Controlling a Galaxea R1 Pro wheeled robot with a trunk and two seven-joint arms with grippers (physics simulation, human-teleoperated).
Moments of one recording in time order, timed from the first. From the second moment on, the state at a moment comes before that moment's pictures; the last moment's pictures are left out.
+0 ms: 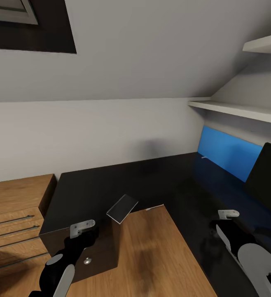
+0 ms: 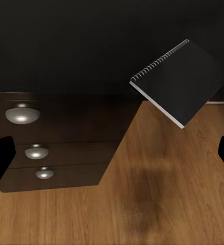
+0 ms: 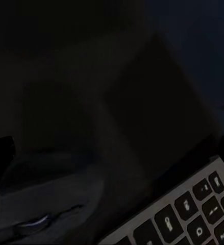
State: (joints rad) left arm -0.09 -0.02 -0.12 -1.62 0.34 0.55 0.34; right arm -0.78 -0.23 -0.04 -0.36 0.06 0.37 -0.22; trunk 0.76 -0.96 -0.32
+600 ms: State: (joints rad) left arm -0.09 -0.02 -0.12 -1.62 0.34 0.55 0.34; right arm -0.78 -0.22 -0.04 -0.41 0.06 0.35 -0.22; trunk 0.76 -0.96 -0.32
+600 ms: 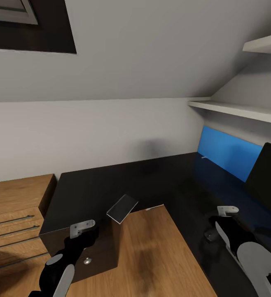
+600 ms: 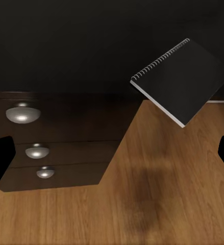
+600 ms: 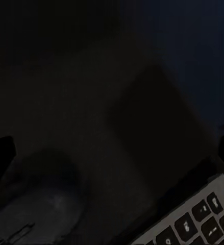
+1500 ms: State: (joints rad) left arm -0.09 -0.01 -0.13 -1.61 0.34 0.56 0.34; right arm -0.77 0.12 -0.05 -0.59 0.02 0.35 -0.41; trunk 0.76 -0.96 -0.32
